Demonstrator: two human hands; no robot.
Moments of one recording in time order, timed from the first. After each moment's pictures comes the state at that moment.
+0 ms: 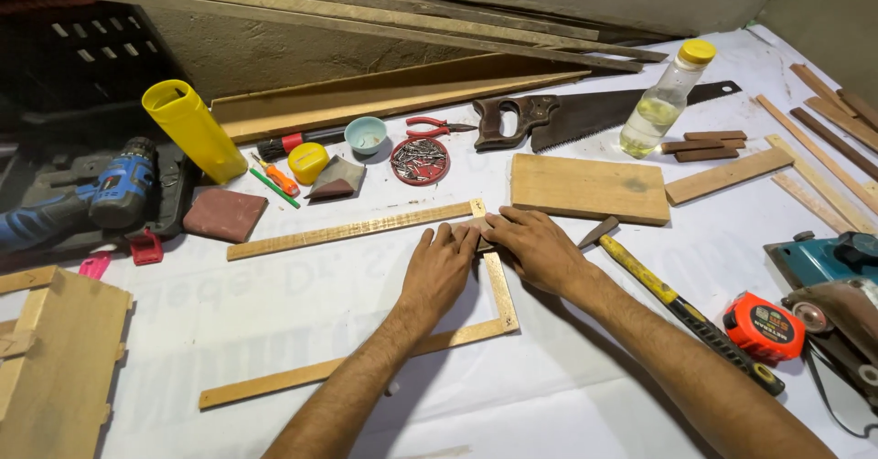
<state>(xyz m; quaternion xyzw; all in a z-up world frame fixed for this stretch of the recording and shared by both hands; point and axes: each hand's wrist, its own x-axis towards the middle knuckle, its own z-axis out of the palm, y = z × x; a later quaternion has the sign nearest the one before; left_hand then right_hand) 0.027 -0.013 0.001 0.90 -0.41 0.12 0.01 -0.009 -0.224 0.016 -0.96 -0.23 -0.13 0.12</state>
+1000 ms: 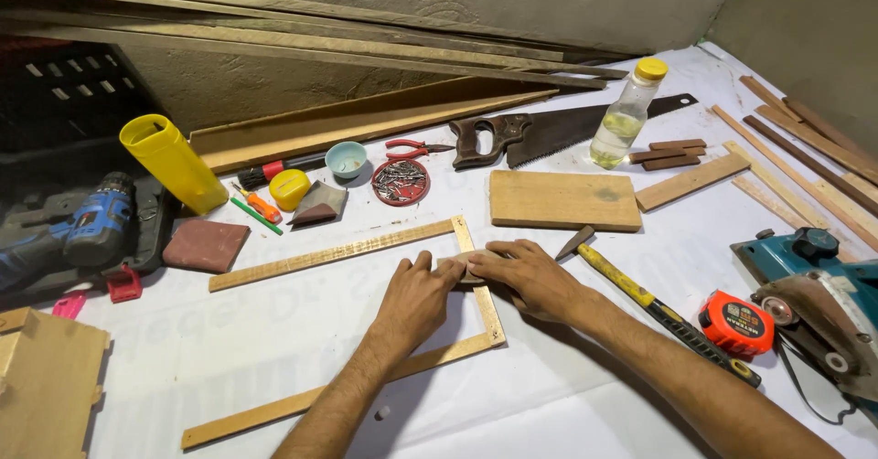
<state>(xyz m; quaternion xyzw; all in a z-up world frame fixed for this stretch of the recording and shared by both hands) 0.009 0.003 0.022 0.90 -0.44 0.04 0.07 -0.043 -0.229 0.020 -0.95 -0.26 -0.09 0.15</state>
